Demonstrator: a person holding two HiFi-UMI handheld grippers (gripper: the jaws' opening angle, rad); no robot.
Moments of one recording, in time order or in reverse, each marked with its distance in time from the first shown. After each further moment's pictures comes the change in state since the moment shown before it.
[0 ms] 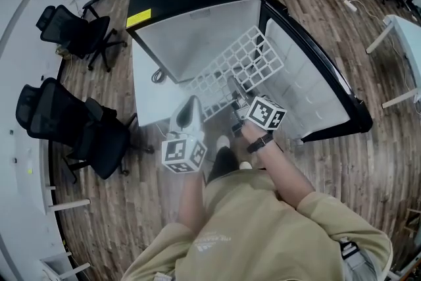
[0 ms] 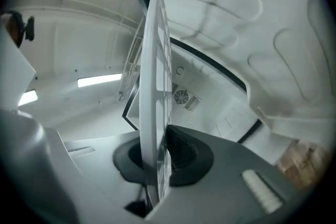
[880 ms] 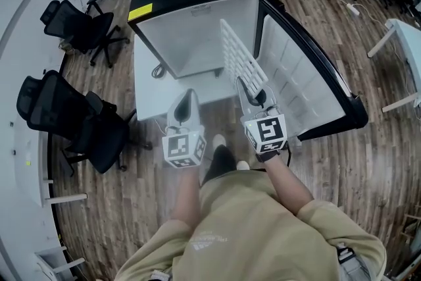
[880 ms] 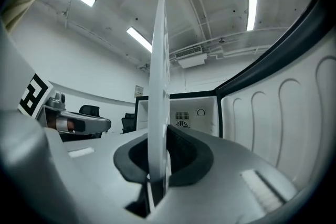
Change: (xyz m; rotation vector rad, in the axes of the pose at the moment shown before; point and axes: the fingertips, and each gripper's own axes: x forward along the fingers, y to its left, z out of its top) left arm -0.007 -0.005 0.010 0.148 -0.052 0.062; right arm -0.056 0.083 0.036 -0.972 -0.027 -0.073
